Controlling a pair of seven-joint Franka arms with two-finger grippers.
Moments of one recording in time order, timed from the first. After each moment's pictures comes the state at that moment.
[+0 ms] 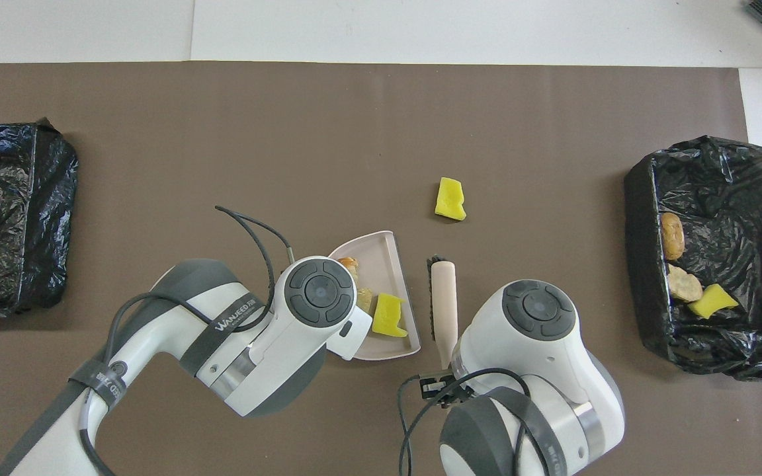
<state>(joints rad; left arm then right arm) -0.23 0.14 -0.45 -2.03 0.22 1.97 0.48 0.29 -0.05 0.11 -2.17 -0.12 1.79 0.07</state>
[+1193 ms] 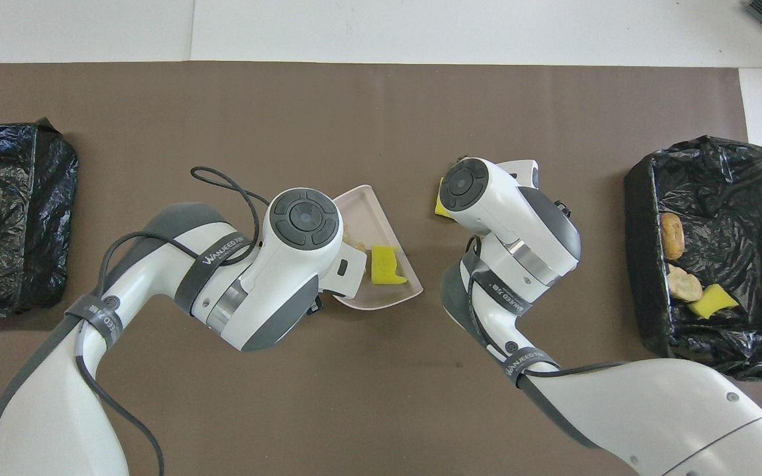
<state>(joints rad) -0.23 0.28 -0.42 -1.85 0.22 1.88 0.42 0.31 0.41 0.20 -1.79 -0.41 1.71 -0.03</state>
